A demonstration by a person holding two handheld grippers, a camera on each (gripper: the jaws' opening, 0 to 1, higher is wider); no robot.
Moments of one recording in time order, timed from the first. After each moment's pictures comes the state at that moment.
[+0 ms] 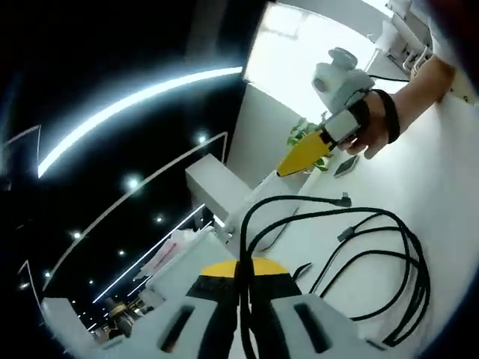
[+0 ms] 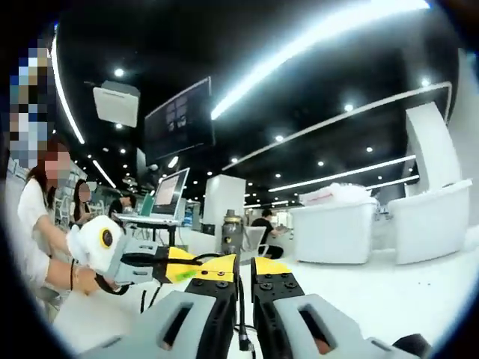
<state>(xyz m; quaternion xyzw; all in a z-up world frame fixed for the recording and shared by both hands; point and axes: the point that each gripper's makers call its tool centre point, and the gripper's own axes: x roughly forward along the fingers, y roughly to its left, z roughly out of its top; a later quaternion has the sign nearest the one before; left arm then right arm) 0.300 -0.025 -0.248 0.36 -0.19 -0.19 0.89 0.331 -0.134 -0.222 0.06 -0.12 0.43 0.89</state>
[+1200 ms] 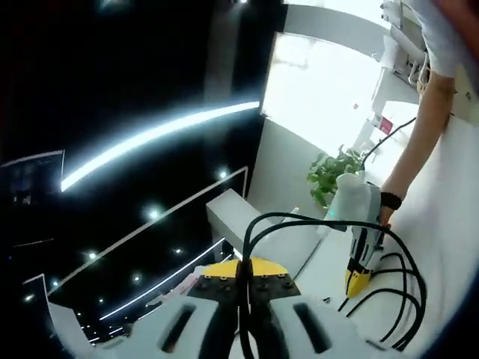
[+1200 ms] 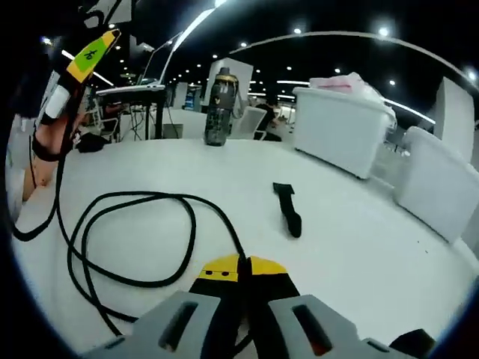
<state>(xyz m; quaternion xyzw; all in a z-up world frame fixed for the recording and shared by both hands) 0.262 -0.031 -0.200 0.34 -0.31 -0.17 0.87 0.390 -0.106 -0.377 -0.23 0.12 0.42 0.87</state>
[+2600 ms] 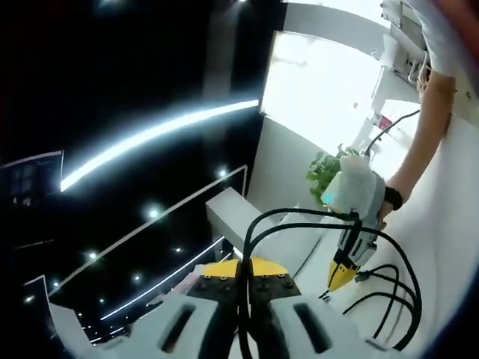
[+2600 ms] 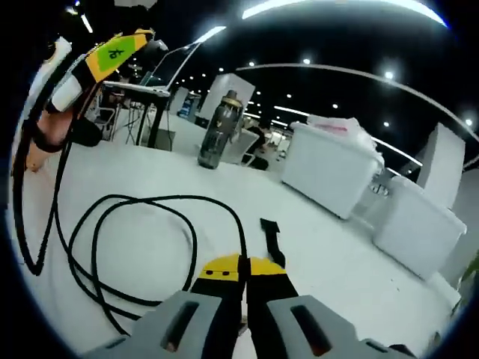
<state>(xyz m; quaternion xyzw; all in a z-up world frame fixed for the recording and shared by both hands) 0.261 -0.033 -0.201 0.35 -0.30 -0.17 0.87 0.384 -0.094 -0.321 -0.22 0.00 0.40 0.89</state>
